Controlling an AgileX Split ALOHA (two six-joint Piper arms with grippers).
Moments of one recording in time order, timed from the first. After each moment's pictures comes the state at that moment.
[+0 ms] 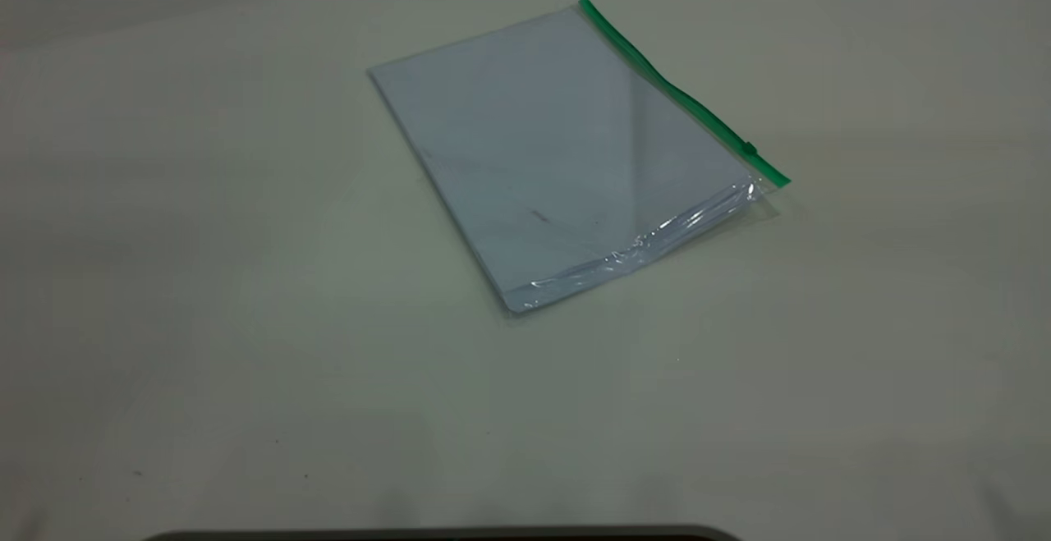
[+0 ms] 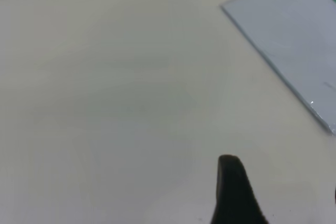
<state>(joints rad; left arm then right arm) 0.05 0.45 -0.51 -0.21 0.72 0.15 0.05 0.55 -0.49 0.26 0.73 -0.18</state>
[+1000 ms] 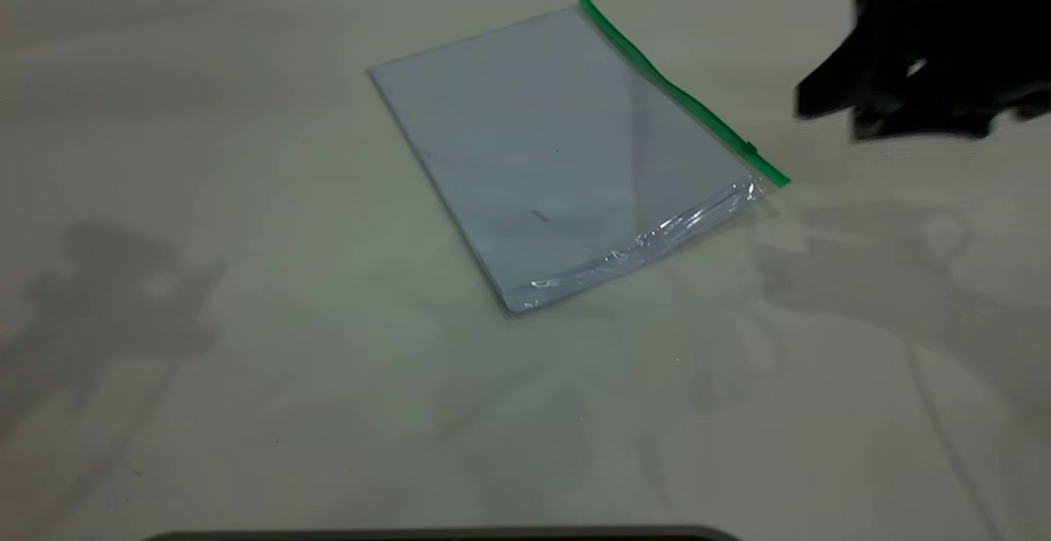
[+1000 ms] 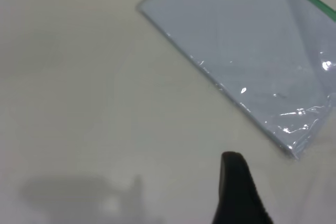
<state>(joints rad) 0.05 1.38 -0.86 -0.76 0.53 0.84 0.05 2.01 -0.76 1.77 0.49 -1.62</state>
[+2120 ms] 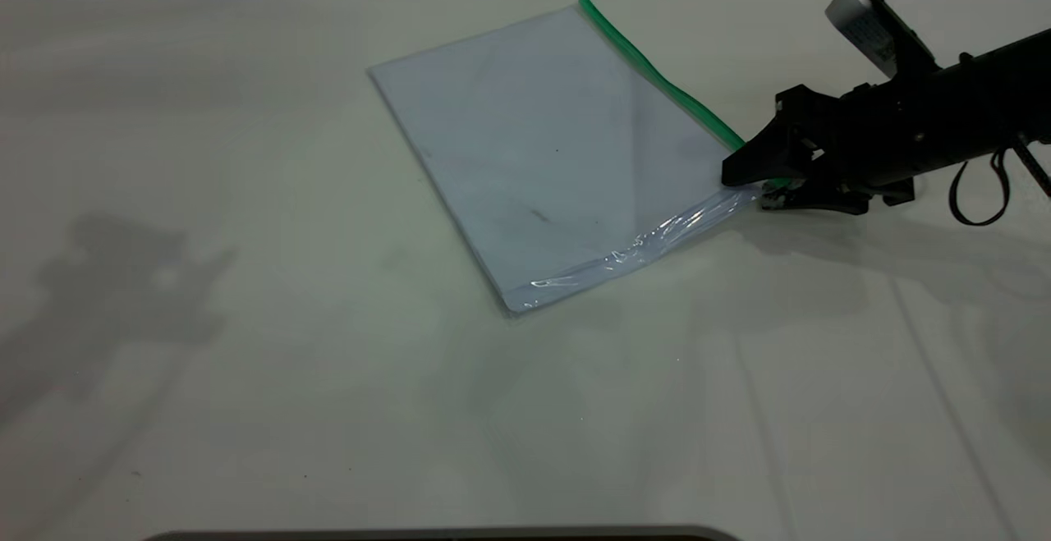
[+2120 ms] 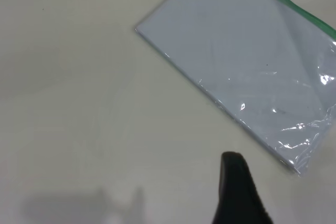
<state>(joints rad) 0.05 1.39 -0.87 -0.82 0.50 0.92 0.00 2.48 -1.11 1.79 0.68 -1.64</state>
